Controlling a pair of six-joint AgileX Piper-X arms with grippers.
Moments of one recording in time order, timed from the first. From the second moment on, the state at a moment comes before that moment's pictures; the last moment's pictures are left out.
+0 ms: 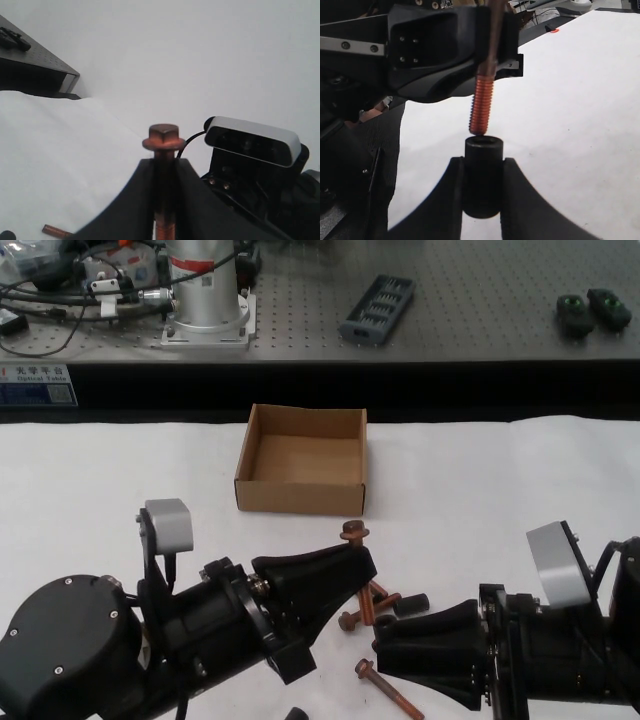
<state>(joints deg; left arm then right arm) -38.7 94.4 -18.3 -78.7 27.2 -39.1 34.9 84.8 -14.7 -51.2 -50.7 13.1</state>
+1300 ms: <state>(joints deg) -38.7 94.4 -18.3 -79.1 28.5 -39.1 35.3 84.8 -14.7 -52.1 -55.5 15.8</state>
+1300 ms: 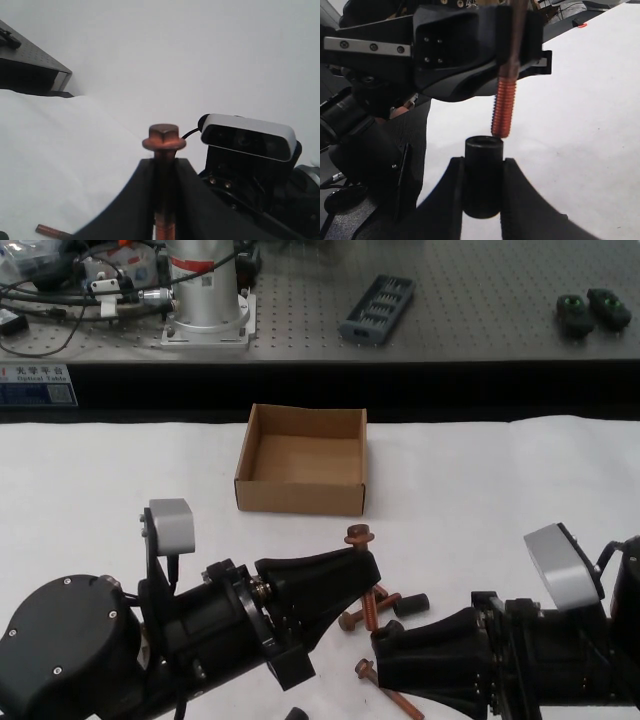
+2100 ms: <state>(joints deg) -38.5 94.4 -18.3 -81.3 30.0 -39.5 35.5 84.8 -14.7 -51.7 -55.9 14.6</state>
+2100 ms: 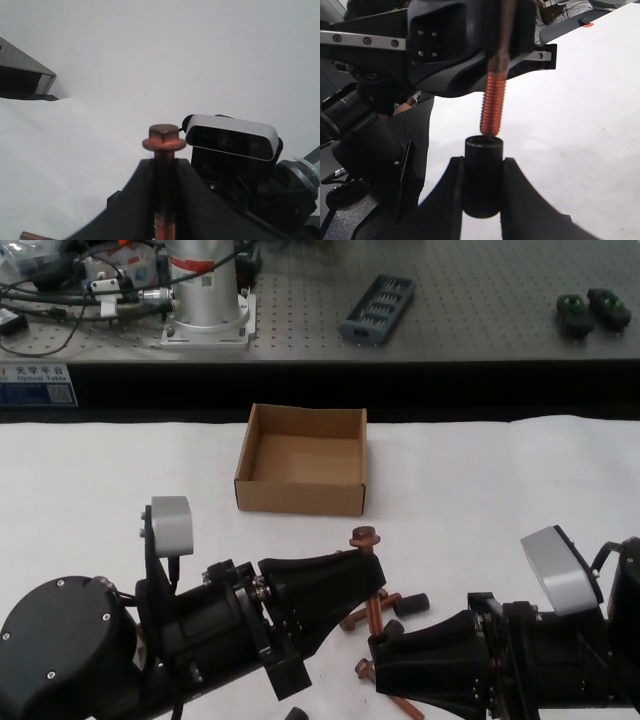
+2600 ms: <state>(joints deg) -38.5 94.4 -18.3 -81.4 30.4 -42.0 35.5 84.8 -14.7 -51.2 -55.0 14.1</state>
